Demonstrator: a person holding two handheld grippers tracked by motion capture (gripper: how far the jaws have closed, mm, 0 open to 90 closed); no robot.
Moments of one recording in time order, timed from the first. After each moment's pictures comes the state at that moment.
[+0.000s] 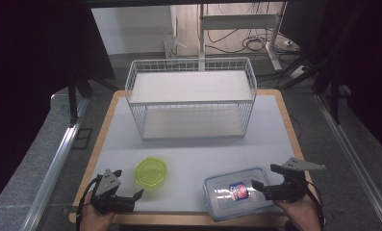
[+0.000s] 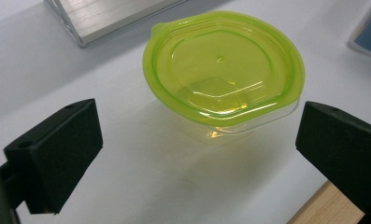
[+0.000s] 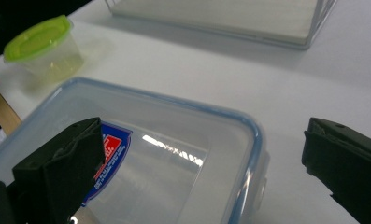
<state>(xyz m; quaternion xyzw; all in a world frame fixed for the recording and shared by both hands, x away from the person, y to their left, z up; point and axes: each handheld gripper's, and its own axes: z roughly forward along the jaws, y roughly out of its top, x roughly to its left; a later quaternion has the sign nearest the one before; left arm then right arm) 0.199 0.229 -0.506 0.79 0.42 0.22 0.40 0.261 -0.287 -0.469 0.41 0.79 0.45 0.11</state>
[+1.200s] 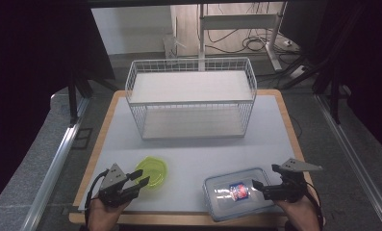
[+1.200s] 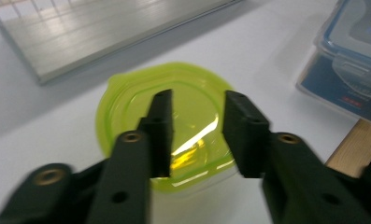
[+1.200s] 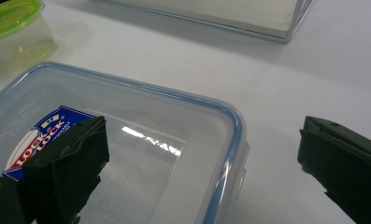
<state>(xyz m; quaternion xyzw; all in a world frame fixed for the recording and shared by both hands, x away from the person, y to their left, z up) 0.209 0.204 -0.487 0.78 0.39 0.19 0.45 0.262 -0.287 -0.473 0.41 0.80 0.43 0.15</state>
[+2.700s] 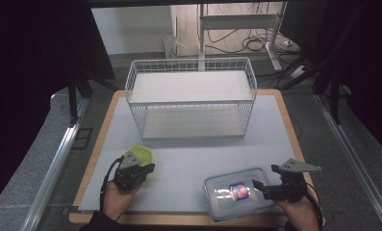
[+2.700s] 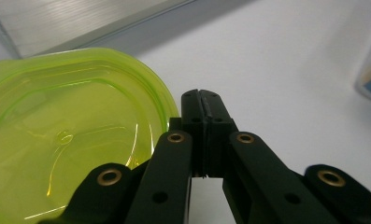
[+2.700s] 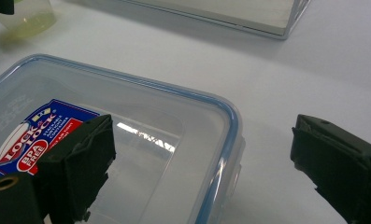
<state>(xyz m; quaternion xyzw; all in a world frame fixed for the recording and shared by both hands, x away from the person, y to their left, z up) 0.264 0.195 -0.508 0.79 0.43 0.16 0.40 0.262 -0.288 -0.475 0.40 0.80 0.42 0.15</state>
